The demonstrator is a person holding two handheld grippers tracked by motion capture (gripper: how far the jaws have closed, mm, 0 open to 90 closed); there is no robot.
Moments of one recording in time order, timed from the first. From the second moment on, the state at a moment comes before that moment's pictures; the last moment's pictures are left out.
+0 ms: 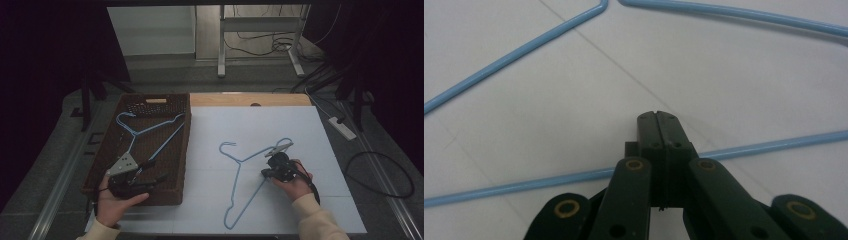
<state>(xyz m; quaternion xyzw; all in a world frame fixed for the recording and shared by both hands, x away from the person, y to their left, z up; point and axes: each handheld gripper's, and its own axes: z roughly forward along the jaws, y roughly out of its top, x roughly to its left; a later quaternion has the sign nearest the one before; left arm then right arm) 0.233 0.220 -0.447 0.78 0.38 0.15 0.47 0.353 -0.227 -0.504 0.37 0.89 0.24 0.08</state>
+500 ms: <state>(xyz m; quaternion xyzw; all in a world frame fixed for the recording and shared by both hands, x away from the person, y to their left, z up) 0.233 0.219 -0.447 0.78 0.38 0.15 0.47 0.313 -0.253 -0.502 0.41 0.88 0.23 0.07</state>
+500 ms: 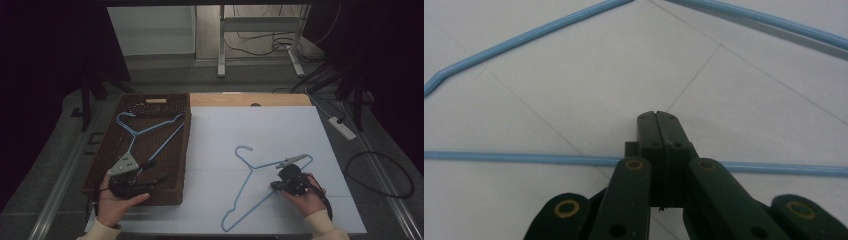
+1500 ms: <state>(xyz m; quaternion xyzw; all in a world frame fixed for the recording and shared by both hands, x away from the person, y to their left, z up) 0.233 0.218 -0.448 0.78 0.38 0.15 0.47 0.417 -0.157 -0.488 0.32 0.92 0.22 0.06</state>
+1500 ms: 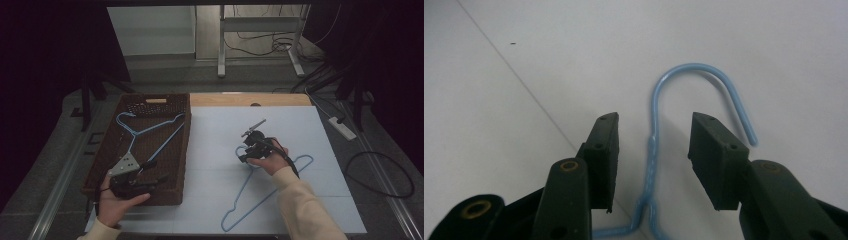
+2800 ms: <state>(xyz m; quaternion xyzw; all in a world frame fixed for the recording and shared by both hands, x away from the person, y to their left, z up) 0.232 0.211 -0.445 0.79 0.38 0.15 0.46 0.408 -0.150 -0.462 0.32 0.91 0.24 0.11</state>
